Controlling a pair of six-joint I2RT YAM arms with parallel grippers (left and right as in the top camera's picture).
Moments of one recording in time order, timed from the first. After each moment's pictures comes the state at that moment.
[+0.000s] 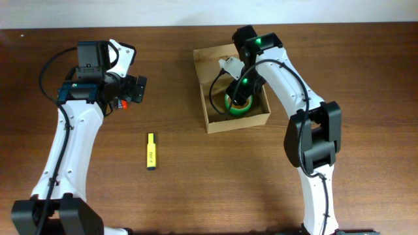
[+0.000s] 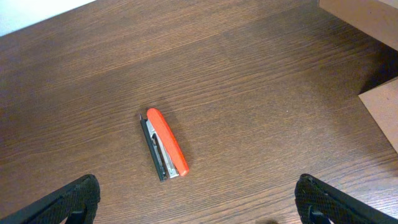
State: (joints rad) left arm 0.01 1.60 1.39 -0.69 0.03 0.32; right arm 0.33 2.33 2.15 -1.32 -0.07 -0.45
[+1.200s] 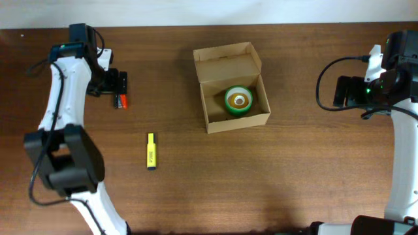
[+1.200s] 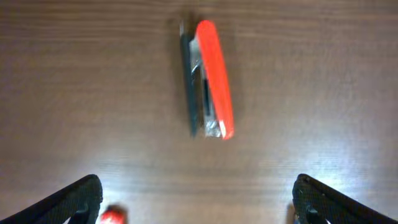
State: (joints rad) left arm 0.14 2.09 1.85 -1.13 -0.02 0.12; right arm -0.23 1.54 1.70 -1.34 0.04 0.00
